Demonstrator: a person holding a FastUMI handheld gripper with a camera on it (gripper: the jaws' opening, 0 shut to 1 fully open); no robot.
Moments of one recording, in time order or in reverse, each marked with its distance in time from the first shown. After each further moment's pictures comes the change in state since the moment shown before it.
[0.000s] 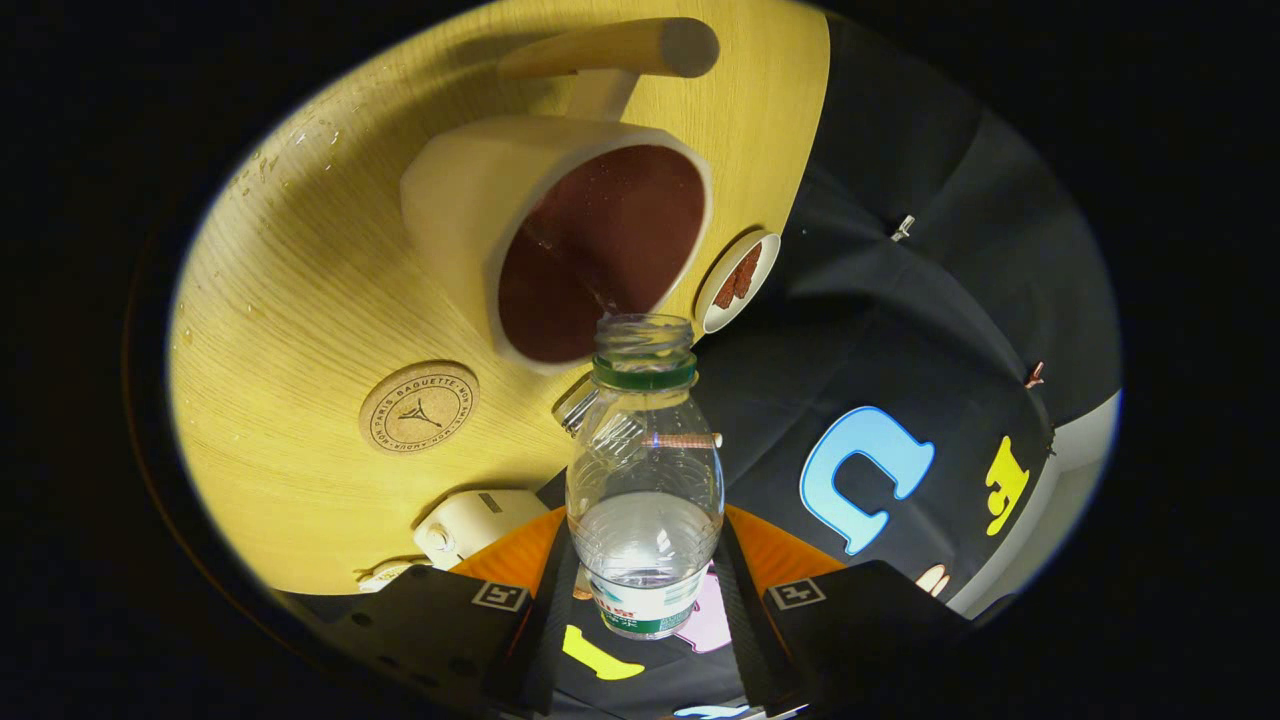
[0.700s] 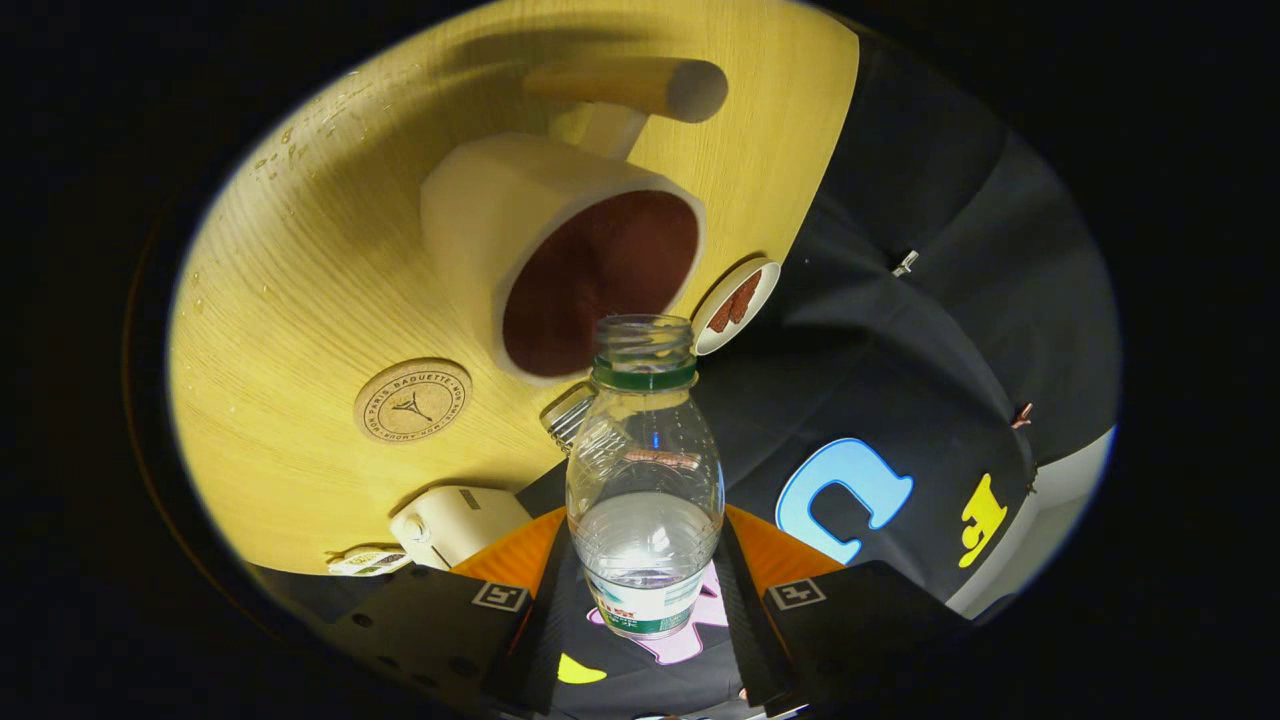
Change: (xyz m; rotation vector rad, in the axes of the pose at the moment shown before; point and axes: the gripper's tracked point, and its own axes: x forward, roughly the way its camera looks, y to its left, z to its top) arm -0.004 -0.009 0.011 -0.093 -0.039 -0.013
